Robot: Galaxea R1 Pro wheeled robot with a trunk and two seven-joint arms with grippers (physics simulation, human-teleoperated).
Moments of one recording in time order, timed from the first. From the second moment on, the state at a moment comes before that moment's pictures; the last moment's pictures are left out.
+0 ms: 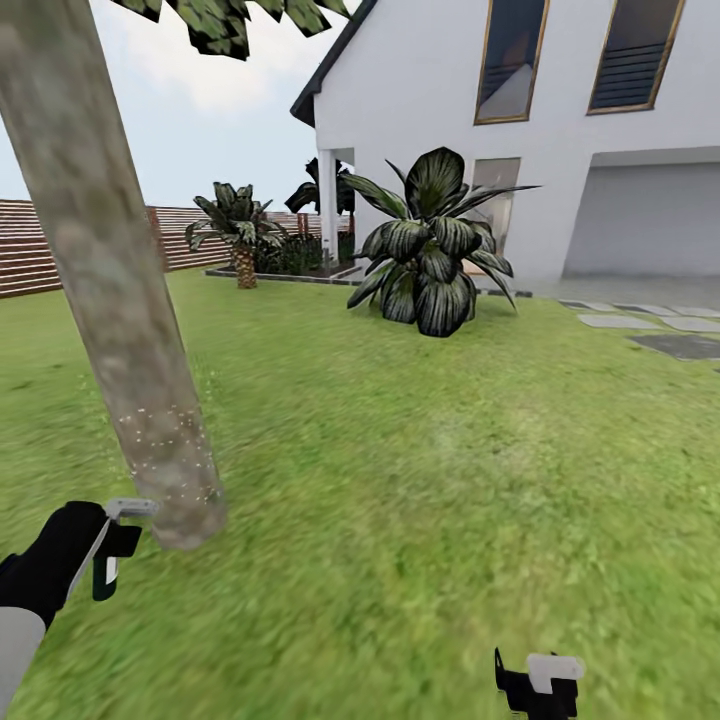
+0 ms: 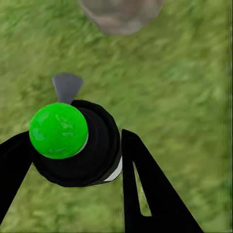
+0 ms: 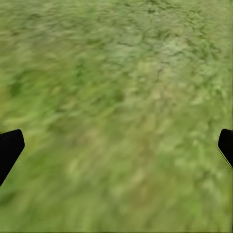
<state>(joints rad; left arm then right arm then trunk) -0.67 0.37 0.07 -0.81 -0.16 0.86 -0.18 -0.37 -0.04 -0.25 -0.18 0.30 -0.59 -0.18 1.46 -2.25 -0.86</state>
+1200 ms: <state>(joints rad) -0.67 0.37 0.17 -0.61 -0.17 0.75 -0.18 -0.37 -0.04 -0.25 -0.18 0.30 -0.59 -0.18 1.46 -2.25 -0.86</state>
